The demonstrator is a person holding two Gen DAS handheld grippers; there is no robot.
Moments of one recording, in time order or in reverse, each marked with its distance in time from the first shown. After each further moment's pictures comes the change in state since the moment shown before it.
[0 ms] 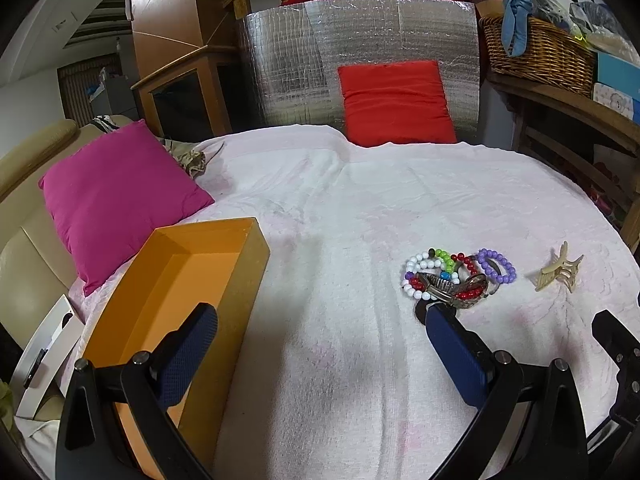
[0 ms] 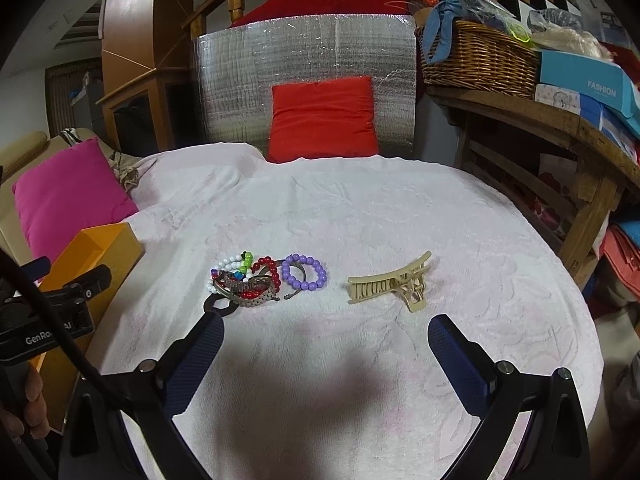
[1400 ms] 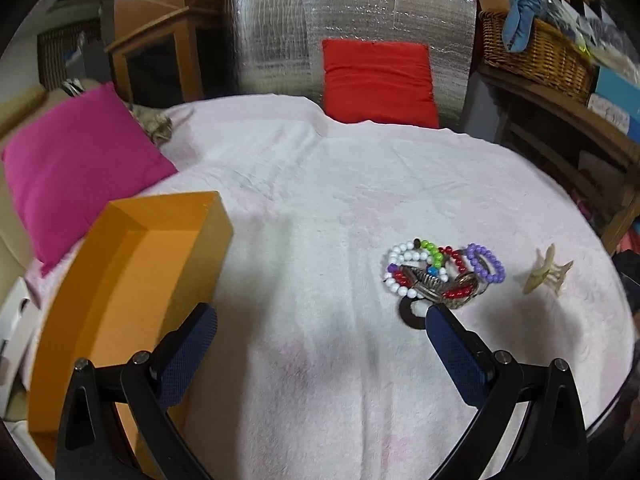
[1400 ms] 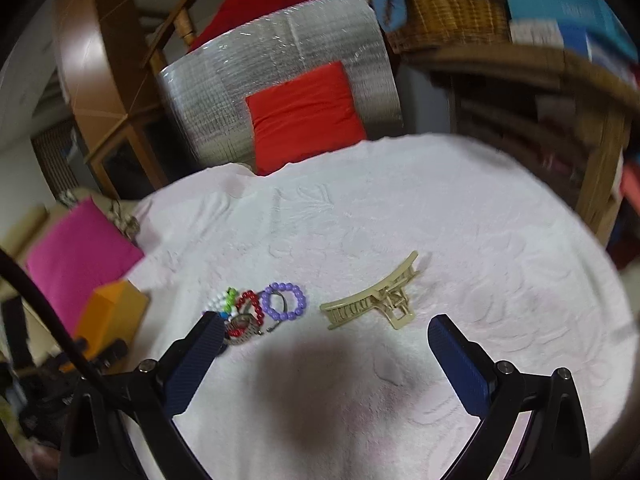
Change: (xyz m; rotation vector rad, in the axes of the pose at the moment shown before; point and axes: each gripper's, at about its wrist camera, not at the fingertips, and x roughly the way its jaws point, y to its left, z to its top) left arm 0.043 0.009 0.008 -0.064 0.102 -0.159; right arm 0.028 -0.076 0.033 0.243 0.057 0.138
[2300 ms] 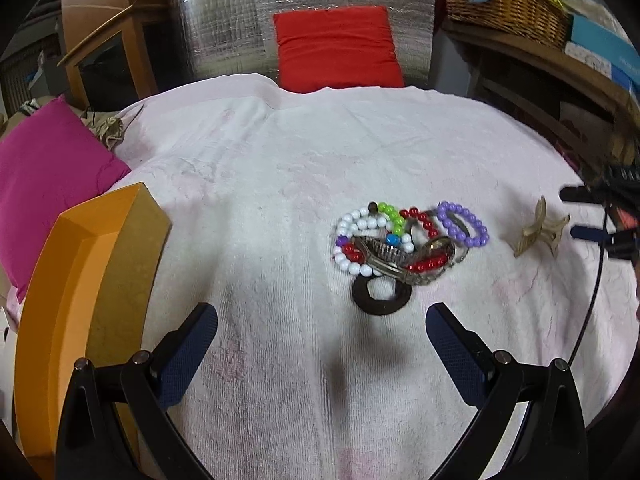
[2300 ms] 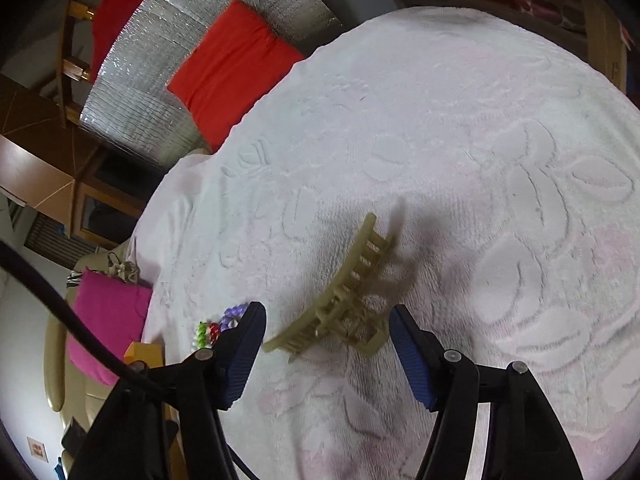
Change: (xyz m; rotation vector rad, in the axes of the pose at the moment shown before) left arm 0.037 -0.050 -0.012 0.141 0.093 -0.030; right arm 0.116 -0.094 0.035 0.398 0.301 0.102
